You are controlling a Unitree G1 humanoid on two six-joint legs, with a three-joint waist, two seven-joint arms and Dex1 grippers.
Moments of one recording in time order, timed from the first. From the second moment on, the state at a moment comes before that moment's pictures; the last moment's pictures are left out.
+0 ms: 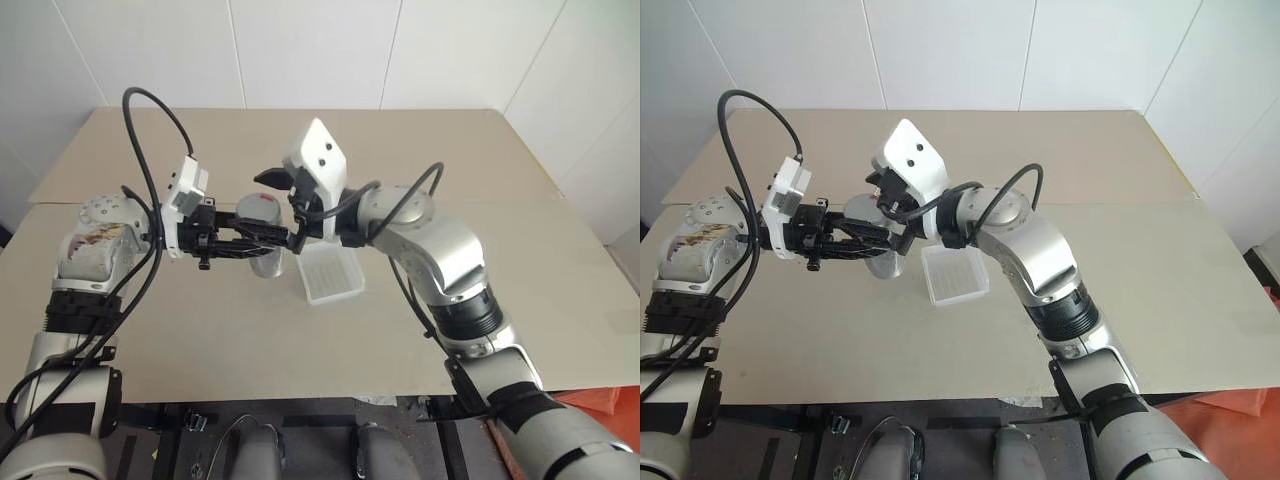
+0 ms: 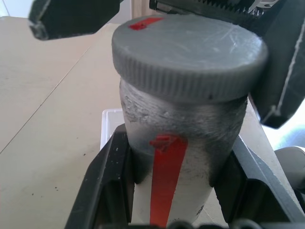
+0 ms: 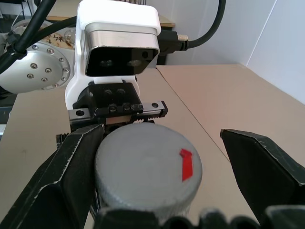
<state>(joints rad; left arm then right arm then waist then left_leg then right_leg) -0.78 0.74 -0.02 0.29 -0.47 0.38 -1.50 -0.97 -0.24 0.29 -0.14 0.35 0.71 0.67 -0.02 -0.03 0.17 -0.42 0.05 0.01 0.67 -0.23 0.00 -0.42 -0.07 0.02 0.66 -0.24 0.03</state>
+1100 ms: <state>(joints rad) -0.78 0.74 -0.02 0.29 -0.46 0.35 -1.52 -0.92 -0.31 0.19 -0.33 0.49 0.77 0.72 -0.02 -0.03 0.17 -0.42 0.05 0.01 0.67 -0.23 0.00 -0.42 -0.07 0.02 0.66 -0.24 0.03</state>
